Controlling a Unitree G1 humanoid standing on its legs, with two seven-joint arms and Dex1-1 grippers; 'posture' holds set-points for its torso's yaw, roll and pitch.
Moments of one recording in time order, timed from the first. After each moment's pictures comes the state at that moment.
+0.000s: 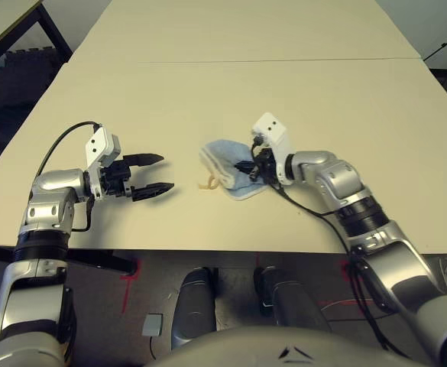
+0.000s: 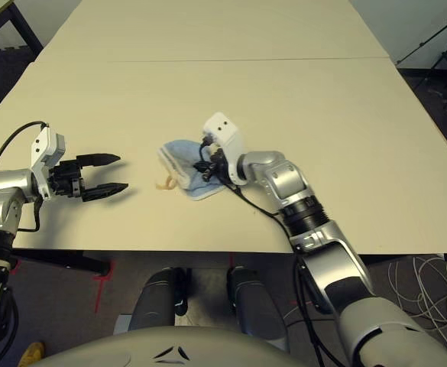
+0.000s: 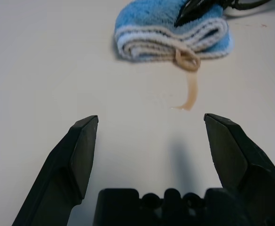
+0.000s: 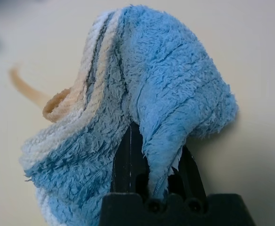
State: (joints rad) left arm -0.46 0.72 0.08 0.52 -0.32 0.05 -1.39; right arm -0.65 -0.38 0.22 0.22 0.21 0.74 0.75
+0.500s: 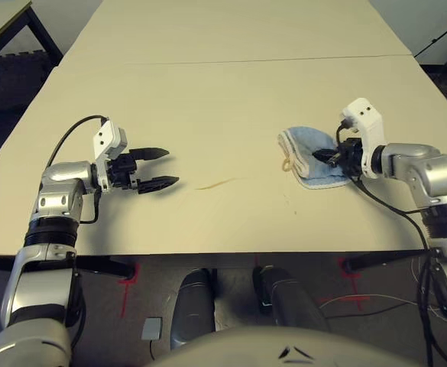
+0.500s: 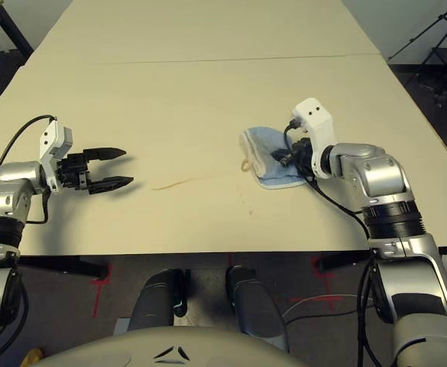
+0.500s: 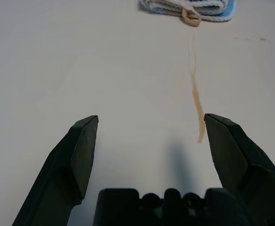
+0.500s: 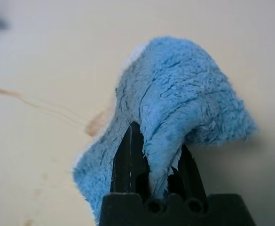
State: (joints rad) left arm -0.56 0.68 0.04 0.65 -0.30 -0.01 -1.41; right arm -0.62 -0.61 -0.07 0.10 0.42 0.99 0.81
